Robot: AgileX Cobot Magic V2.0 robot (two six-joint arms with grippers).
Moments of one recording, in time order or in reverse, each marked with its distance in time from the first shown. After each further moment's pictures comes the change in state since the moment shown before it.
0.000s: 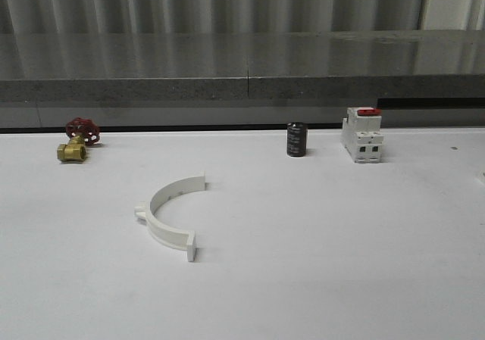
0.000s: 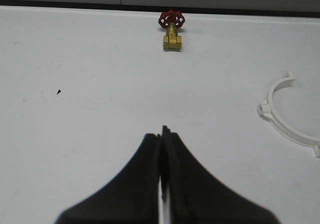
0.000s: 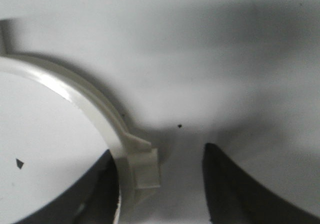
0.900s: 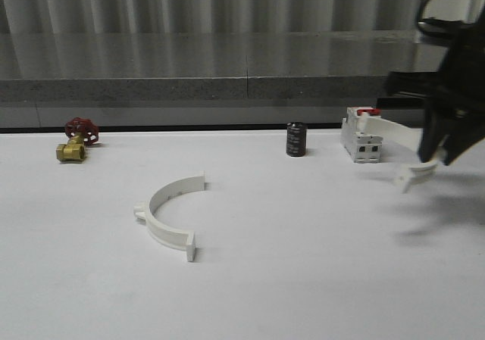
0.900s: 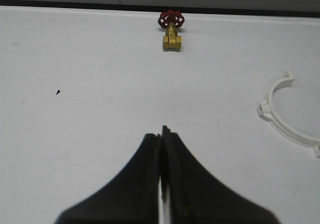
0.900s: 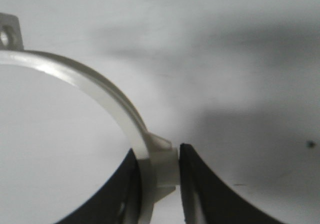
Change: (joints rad) left arm 0.000 0.000 0.000 0.000 0.000 0.000; right arm 0.442 -0.103 -0.069 0.035 0.084 0.393
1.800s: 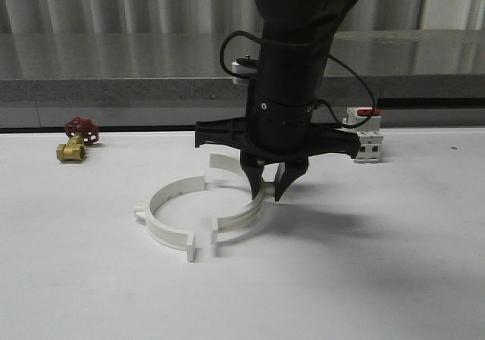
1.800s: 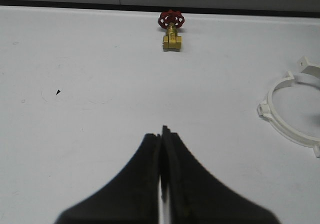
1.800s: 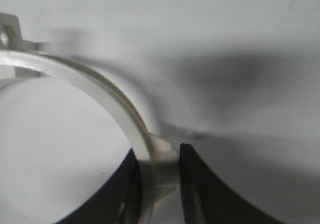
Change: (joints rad) left arm 0.000 0.000 0.000 0.000 0.000 0.000; right arm 0.496 0.243 -0.210 -0.314 -0.064 0.629
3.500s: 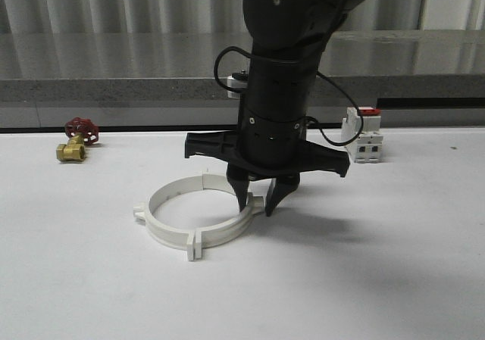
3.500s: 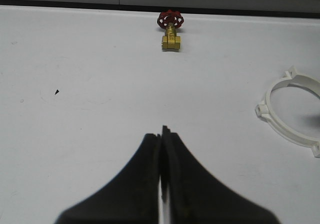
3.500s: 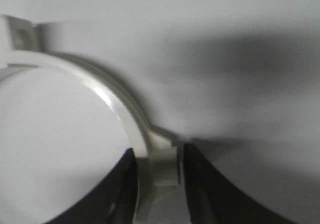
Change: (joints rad) left arm 0.000 0.000 0.000 -0.006 0.000 0.000; right arm 0.016 0.032 -0.002 0.036 -0.019 0.048
